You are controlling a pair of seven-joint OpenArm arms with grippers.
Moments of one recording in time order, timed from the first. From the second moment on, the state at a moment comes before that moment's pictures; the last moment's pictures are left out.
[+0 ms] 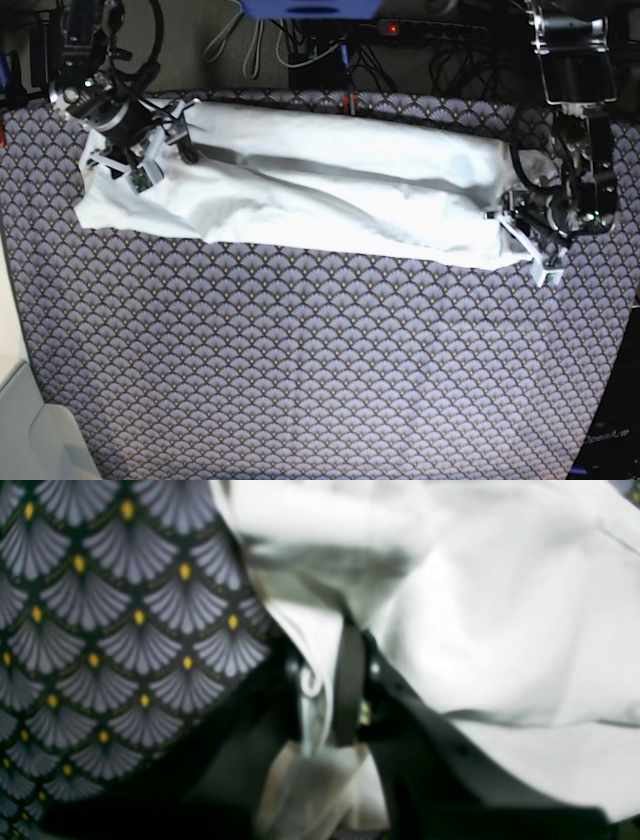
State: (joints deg) left arm -6.9 -20.7 -9.7 80.5 -25.5 -12.2 68.5; right arm -21.5 8.9 15.4 102.1 5.7 39.1 -36.4
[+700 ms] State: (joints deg) left arm -2.9 -3.3 -5.5 112.1 -25.0 14.6 79.2; right arm -21.5 8.8 15.3 102.0 5.7 39.1 -36.4
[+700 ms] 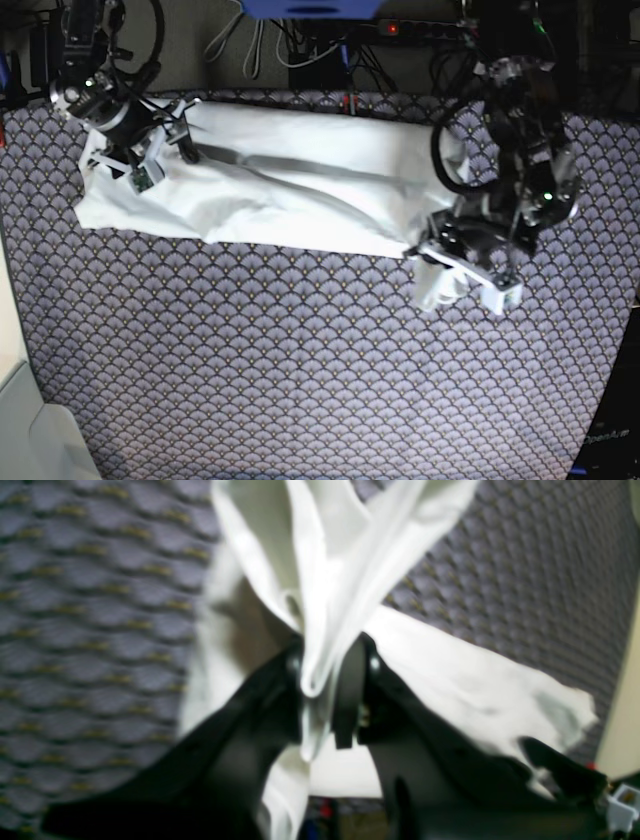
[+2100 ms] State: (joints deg) left arm -4.6 6.7 23.2 93.7 -25.3 23.6 65.4; right arm -21.6 8.9 15.2 102.0 5.7 39.1 -36.4
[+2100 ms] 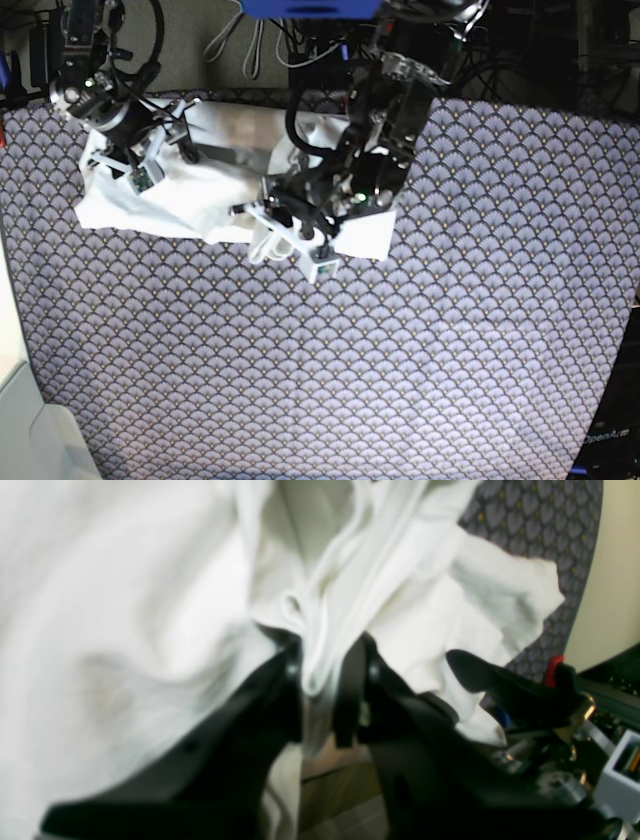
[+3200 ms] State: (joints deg) left arm -5.0 1.0 11.7 90.2 -47.0 23.8 64.1; right arm -21.6 8.9 15.4 102.0 5.7 39.1 -36.1
